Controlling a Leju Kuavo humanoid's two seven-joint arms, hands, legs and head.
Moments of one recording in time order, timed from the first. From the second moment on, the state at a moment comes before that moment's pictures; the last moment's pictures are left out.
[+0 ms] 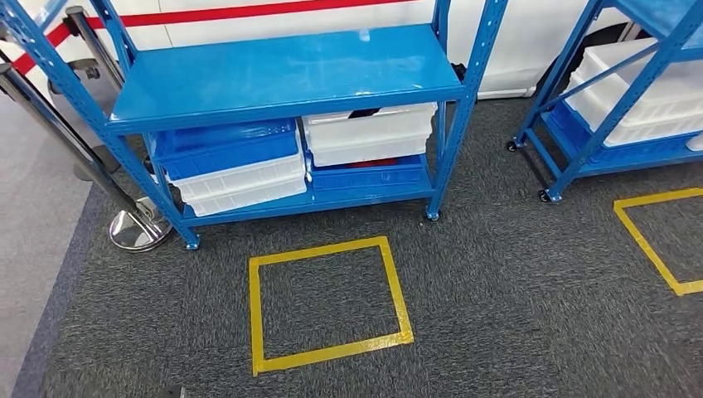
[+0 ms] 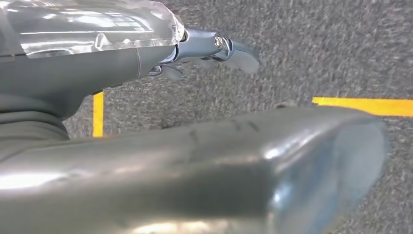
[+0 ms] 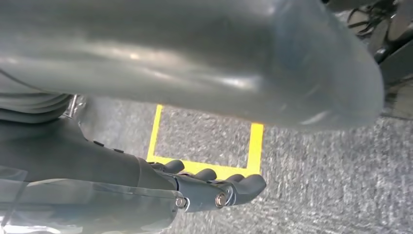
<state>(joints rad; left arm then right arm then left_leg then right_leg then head) -0.02 -0.07 0.47 -0.19 -0.07 0.12 -0.33 -0.04 0.06 -0.33 -0.18 0.56 -0.10 0.11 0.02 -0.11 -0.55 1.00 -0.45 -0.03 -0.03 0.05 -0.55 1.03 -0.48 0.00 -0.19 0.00</state>
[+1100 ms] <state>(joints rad) -0.02 -0.07 0.47 -0.19 -0.07 0.10 -0.37 -0.03 0.06 -0.36 -0.18 0.52 -0.11 0.12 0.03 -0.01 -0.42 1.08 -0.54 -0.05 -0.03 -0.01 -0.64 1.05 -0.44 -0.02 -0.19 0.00</state>
